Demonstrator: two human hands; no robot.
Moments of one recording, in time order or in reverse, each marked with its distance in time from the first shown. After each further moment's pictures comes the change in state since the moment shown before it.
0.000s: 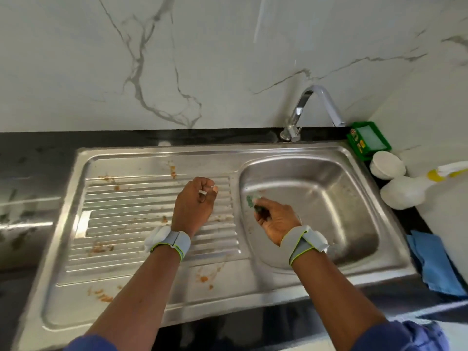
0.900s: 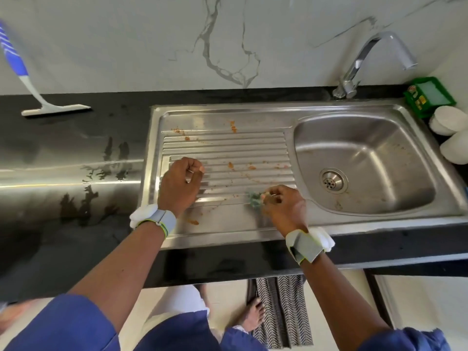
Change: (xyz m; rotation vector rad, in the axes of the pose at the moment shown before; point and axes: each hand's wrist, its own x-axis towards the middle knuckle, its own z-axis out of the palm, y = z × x) left_hand -0.100 -0.084 -0.174 0.144 0.087 0.026; right_hand -0.097 0.159 0.020 -0.969 0.002 -0.561
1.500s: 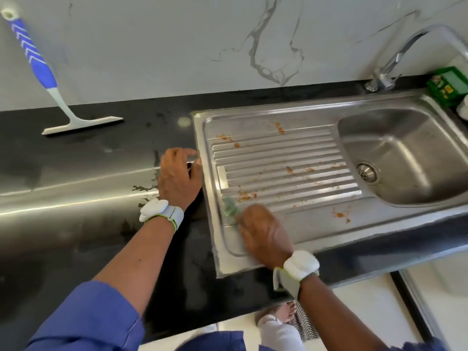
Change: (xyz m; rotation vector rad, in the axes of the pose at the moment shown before) left_hand 0.096 -0.134 -0.111 0.207 0.117 0.201; right_hand -0.071 -0.087 0.200 -0.454 0.009 -0.769
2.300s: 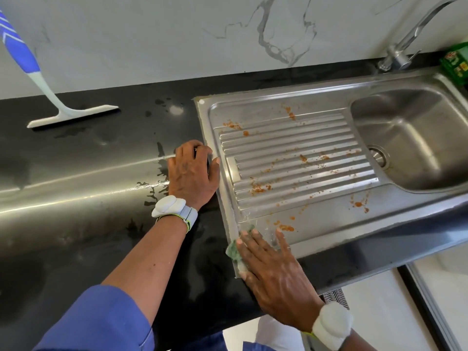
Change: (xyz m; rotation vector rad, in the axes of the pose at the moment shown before) left_hand -0.001 -0.013 0.014 0.291 -0.138 0.152; right_hand -0.063 -0.049 0.010 -0.290 -0.483 0.063
